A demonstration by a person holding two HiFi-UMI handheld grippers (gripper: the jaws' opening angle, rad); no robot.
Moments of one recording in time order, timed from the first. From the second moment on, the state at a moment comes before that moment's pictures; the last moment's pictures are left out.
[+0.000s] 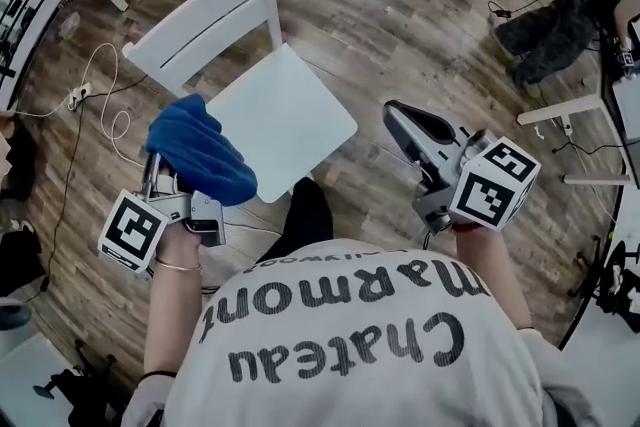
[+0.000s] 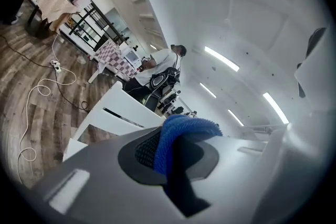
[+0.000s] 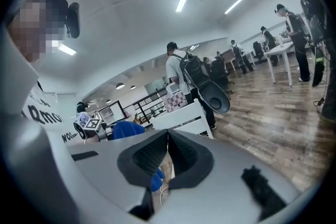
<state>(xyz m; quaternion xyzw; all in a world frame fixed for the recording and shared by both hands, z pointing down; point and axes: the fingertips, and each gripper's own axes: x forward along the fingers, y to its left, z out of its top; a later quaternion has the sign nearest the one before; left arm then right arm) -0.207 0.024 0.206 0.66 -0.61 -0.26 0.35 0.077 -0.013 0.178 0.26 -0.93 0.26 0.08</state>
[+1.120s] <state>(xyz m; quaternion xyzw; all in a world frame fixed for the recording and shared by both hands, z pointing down) -0.300 -0.054 0.572 0.39 -0.81 -0.04 0.44 -0.070 -0.149 0.403 -0.02 -0.88 0.38 0.29</state>
